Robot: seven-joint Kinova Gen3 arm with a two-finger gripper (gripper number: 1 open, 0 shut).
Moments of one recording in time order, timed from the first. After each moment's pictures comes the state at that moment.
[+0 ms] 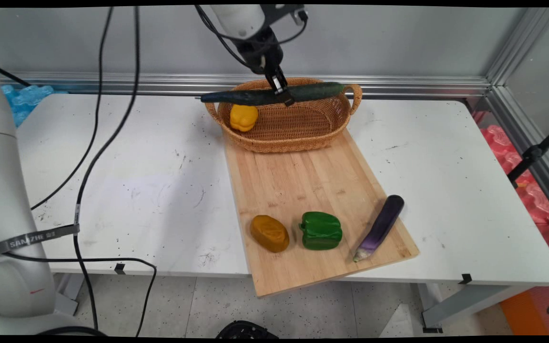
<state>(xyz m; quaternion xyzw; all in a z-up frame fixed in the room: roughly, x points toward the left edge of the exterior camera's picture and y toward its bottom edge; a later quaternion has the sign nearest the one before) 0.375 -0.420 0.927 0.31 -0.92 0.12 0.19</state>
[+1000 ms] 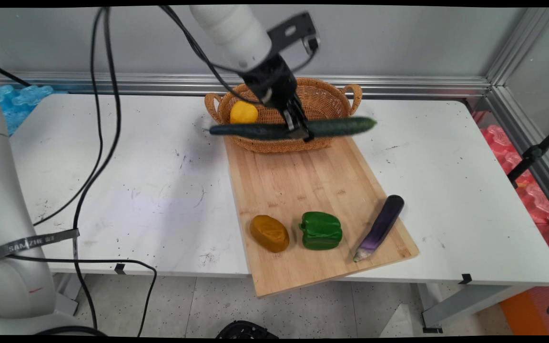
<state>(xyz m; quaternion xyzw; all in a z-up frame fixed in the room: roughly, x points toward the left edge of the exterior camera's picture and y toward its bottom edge) 0.329 -0.345 0.914 0.24 -0.94 0.08 0.24</state>
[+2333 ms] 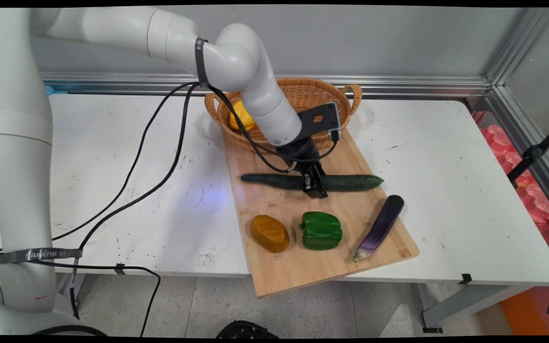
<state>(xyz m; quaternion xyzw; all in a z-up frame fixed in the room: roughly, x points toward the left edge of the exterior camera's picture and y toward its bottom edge) 0.275 -0.360 0.770 0.18 -0.96 0.06 0.23</state>
